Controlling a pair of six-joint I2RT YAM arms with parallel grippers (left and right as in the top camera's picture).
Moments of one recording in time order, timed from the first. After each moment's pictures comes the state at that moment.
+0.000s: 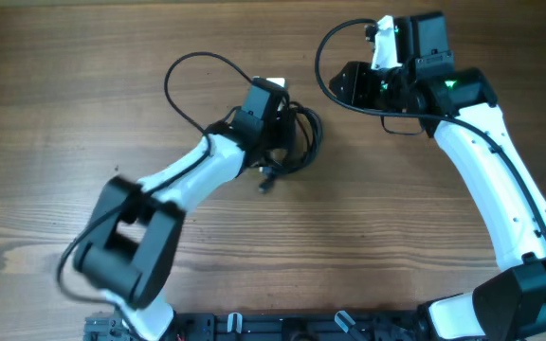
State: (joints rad) left arm -0.52 1.84 1.14 -0.18 0.11 -0.42; right arm 0.25 1.62 1.48 -0.76 -0.37 0.31
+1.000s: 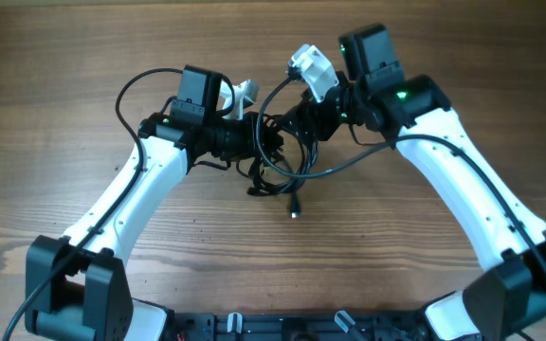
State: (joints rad) left arm -0.31 1.60 1.14 -0.55 0.73 -0.51; right arm 0.42 1.68 1.48 -0.76 -0.46 -0.27
